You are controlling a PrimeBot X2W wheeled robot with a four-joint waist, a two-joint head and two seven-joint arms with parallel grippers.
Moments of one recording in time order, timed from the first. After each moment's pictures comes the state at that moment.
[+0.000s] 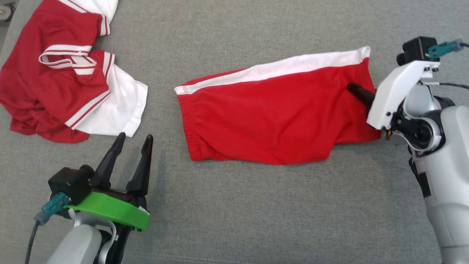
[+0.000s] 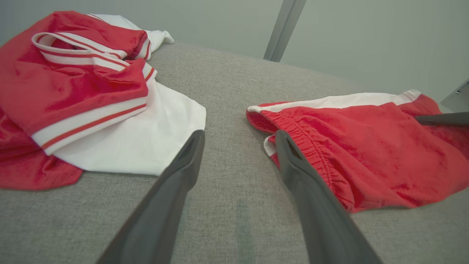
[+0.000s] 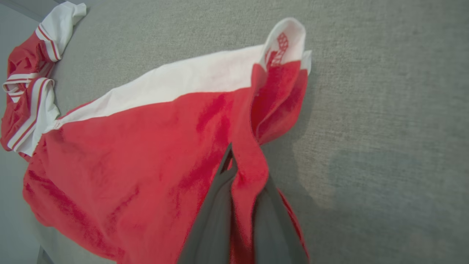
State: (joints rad) left arm -0.27 0.40 -0.46 0.15 -0.74 -0.04 -0.26; right arm -0.68 -0.22 0.07 0.35 0.59 0.13 0.72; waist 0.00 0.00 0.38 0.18
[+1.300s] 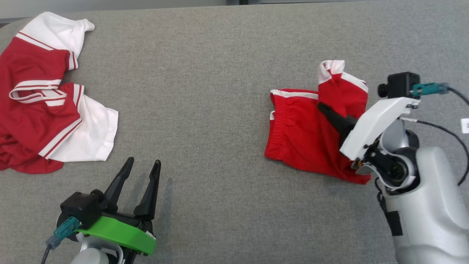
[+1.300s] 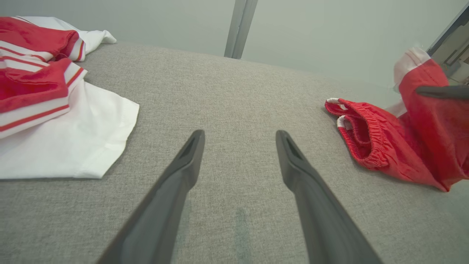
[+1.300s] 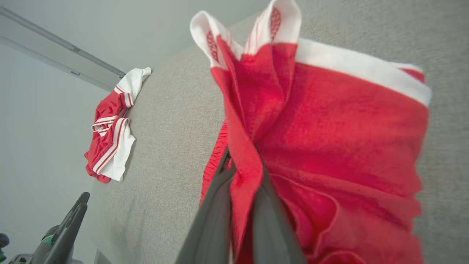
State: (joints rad) left arm -0.13 0.37 -0.43 0.12 -0.66 -0.06 -0.26; right arm -0.45 -0.05 -0.03 0.09 0.65 0.13 0.70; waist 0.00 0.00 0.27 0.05
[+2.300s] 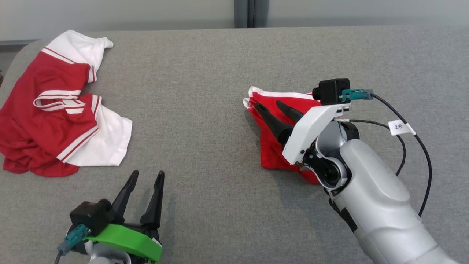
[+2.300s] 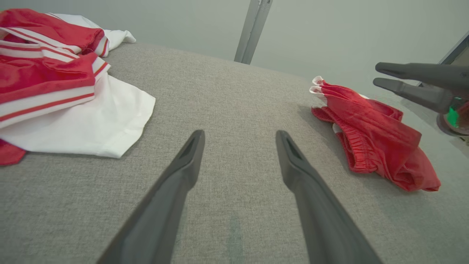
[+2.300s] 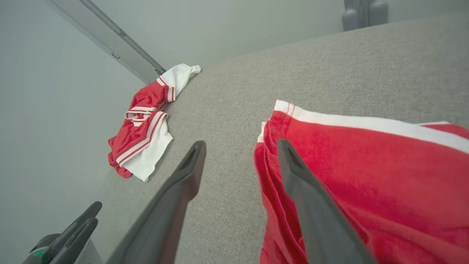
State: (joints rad) left arm -0.12 0.31 -0.42 0.20 -0.66 -0.06 -0.26; right arm -0.66 -0.05 0.41 0.52 0.74 0.13 0.24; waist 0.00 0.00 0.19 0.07
